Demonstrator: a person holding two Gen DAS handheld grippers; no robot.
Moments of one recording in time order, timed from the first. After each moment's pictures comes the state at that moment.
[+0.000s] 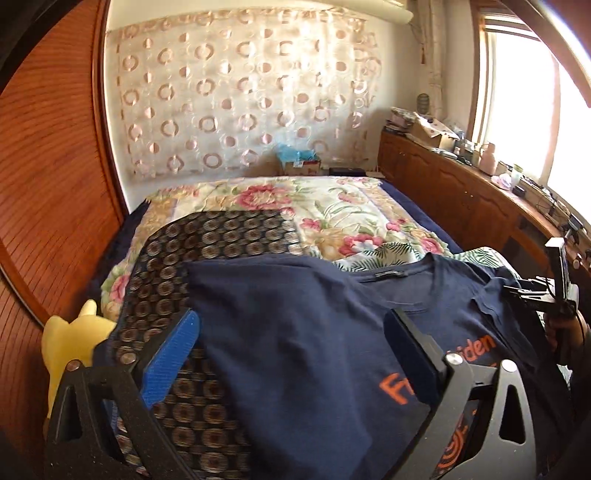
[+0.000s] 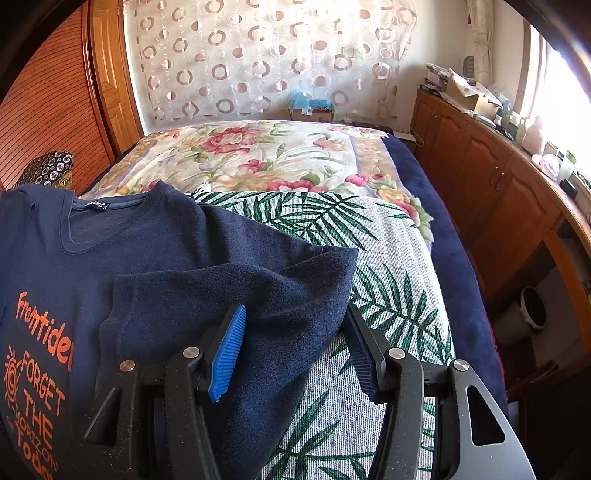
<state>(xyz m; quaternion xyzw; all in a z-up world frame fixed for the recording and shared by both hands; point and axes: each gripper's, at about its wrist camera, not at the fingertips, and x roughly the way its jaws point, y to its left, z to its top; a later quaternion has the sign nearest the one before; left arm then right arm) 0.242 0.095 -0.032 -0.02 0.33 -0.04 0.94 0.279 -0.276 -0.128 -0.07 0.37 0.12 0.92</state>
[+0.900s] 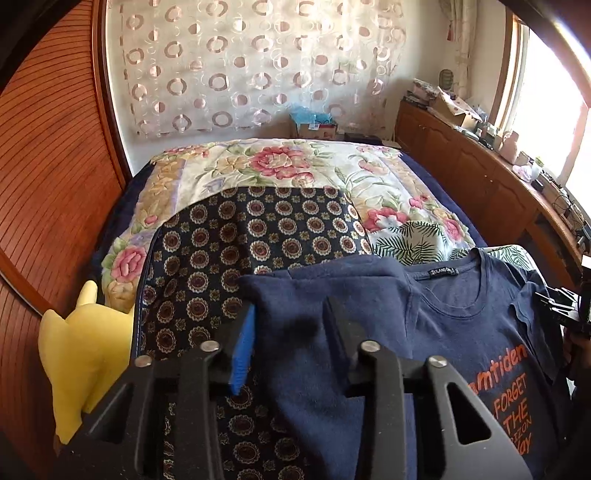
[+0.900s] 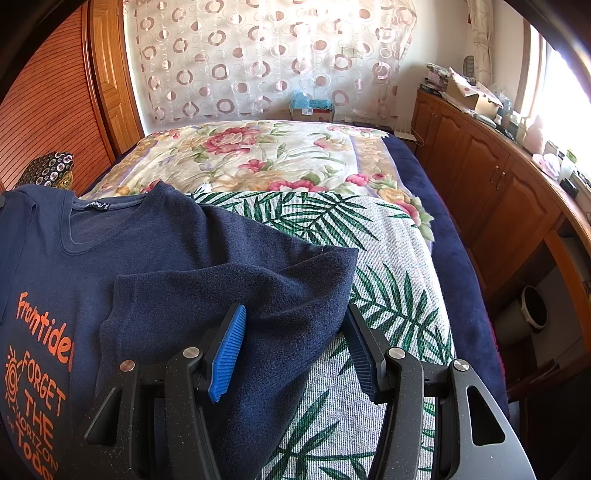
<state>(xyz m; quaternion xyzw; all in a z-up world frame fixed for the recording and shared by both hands) 0.311 0.135 -0.055 -0.03 0.40 -0.03 0.92 0.280 -0.275 -0.128 -0.07 0.37 0.12 0.92</state>
